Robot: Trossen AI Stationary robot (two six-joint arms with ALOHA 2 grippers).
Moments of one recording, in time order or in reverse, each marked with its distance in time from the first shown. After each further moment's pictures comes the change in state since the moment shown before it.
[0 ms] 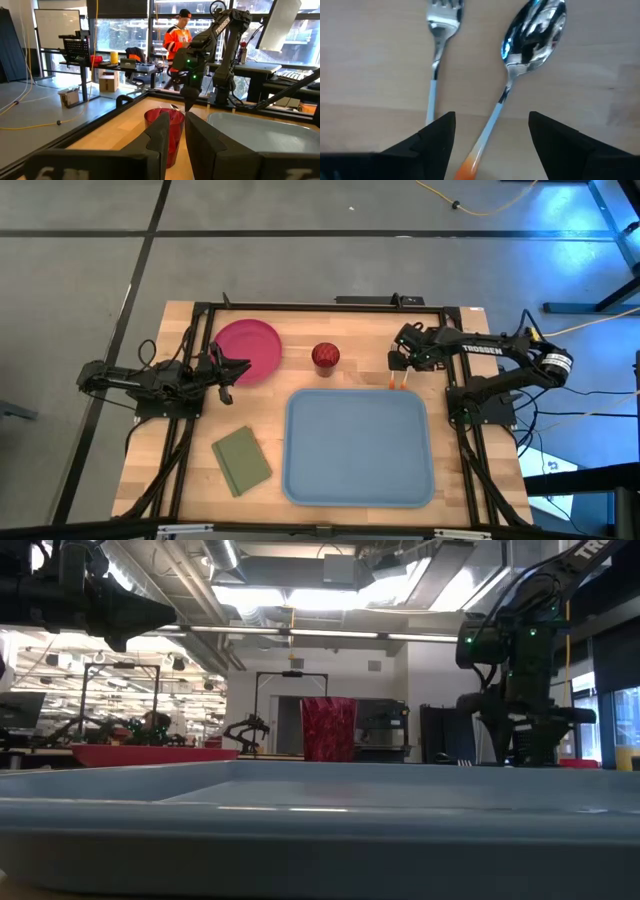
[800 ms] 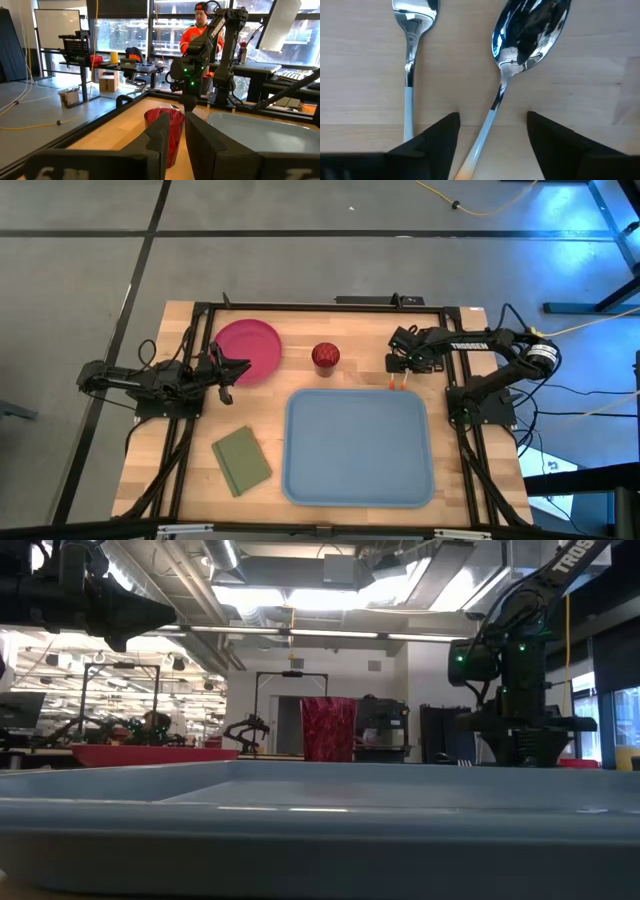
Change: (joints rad) left arm 0.000 0.000 0.000 0.000 0.000 0.000; right arm 0.002 0.149 0.004 0.031 0.032 0.040
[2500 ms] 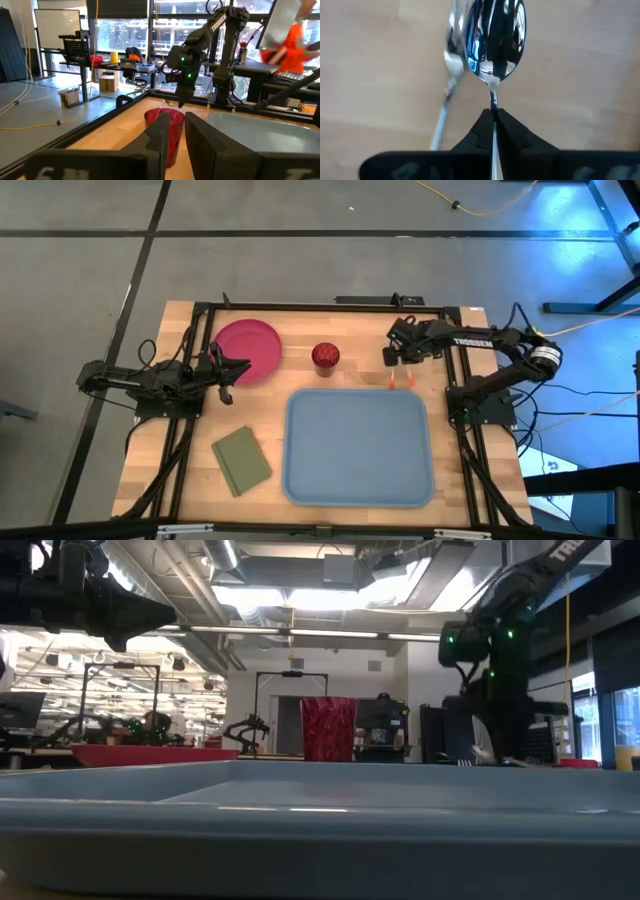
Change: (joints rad) left arm 0.000 0.000 0.000 0.000 0.000 0.000; right arm -0.002 -0.052 0.124 -0.093 0.082 -0.171
